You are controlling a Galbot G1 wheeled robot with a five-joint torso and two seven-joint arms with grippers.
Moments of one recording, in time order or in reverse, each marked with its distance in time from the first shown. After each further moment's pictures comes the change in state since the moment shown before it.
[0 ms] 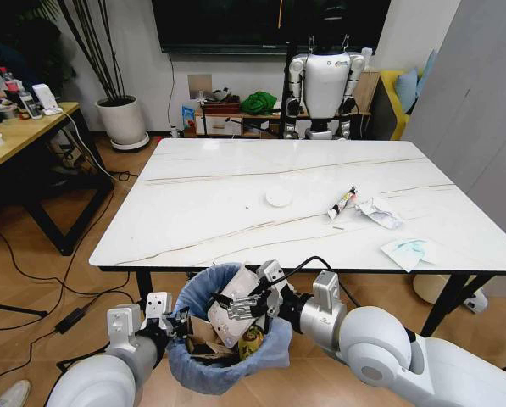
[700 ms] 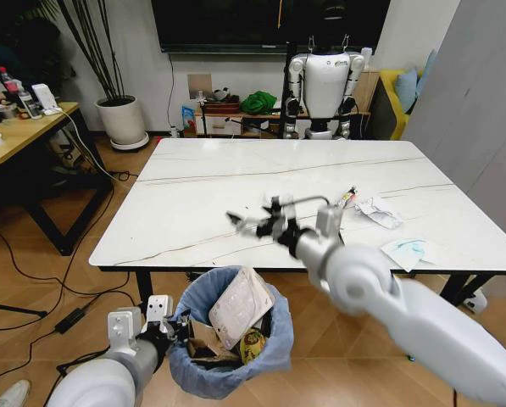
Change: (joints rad) left arm 0.022 0.006 0.000 -0.014 0.006 0.000 0.006; right arm 0.328 0.187 0.063 -0.327 0.313 -0.010 0.312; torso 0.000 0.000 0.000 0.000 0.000
